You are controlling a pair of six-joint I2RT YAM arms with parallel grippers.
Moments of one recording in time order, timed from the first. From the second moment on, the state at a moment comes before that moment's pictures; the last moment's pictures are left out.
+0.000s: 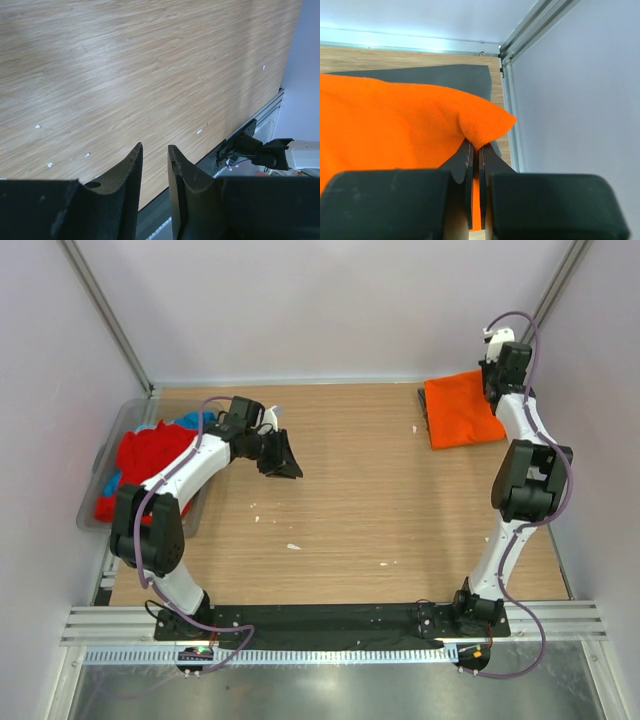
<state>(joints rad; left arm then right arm) -0.33 1.69 1.31 -0.61 0.58 -0.47 -0.20 2.04 1.74 -0.12 0.09 -0.35</state>
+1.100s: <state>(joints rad) -0.33 1.69 1.29 -0.59 0.59 -0.48 -0.21 2.27 1.89 -0.04 0.15 -0.22</state>
